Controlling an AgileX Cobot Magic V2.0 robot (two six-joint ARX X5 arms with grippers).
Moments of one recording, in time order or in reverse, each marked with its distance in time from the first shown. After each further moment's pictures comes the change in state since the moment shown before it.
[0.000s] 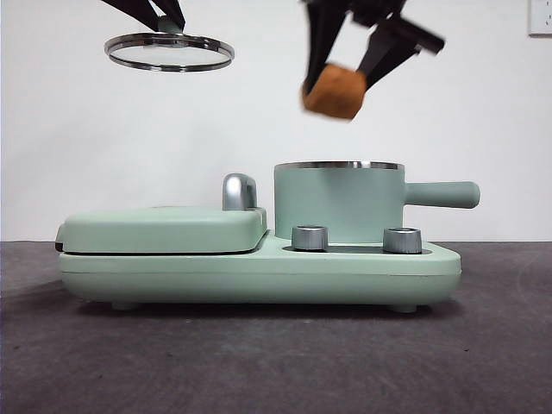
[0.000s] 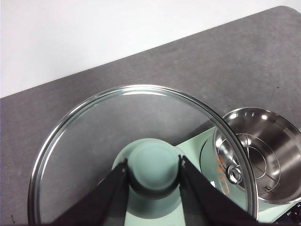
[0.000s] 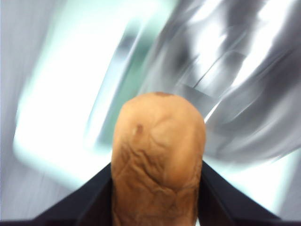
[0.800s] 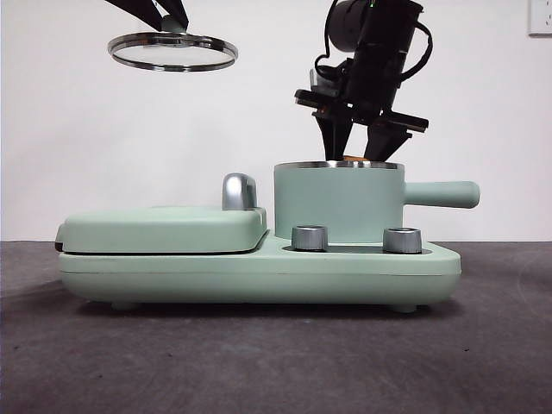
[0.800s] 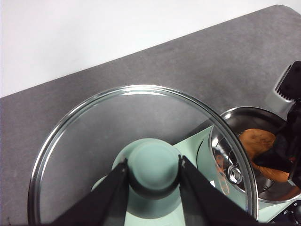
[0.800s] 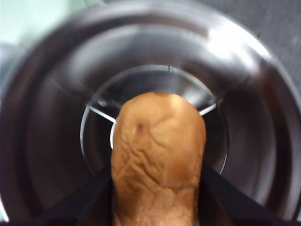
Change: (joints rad) left arm -0.011 0.000 0.000 0.000 0.000 0.000; right arm -0.114 0.447 0.379 -0.207 0.029 -0.181
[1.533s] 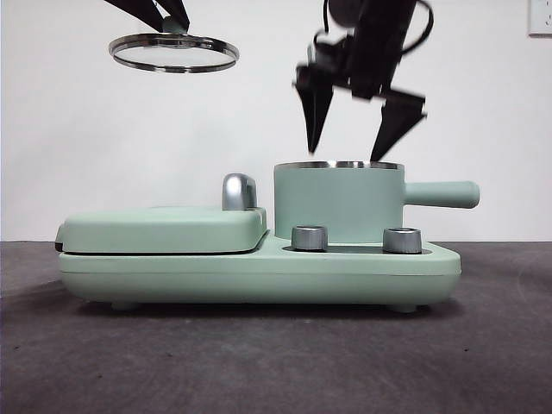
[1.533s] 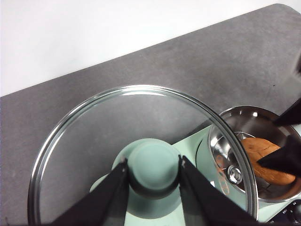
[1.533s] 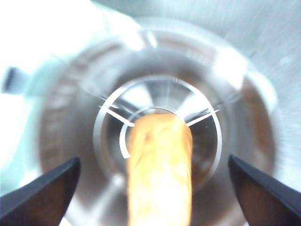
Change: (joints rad) left arm -0.005 0.002 0.000 -0.001 0.000 0.000; right arm 0.000 0.011 0.165 -0.110 -0.002 -0.054
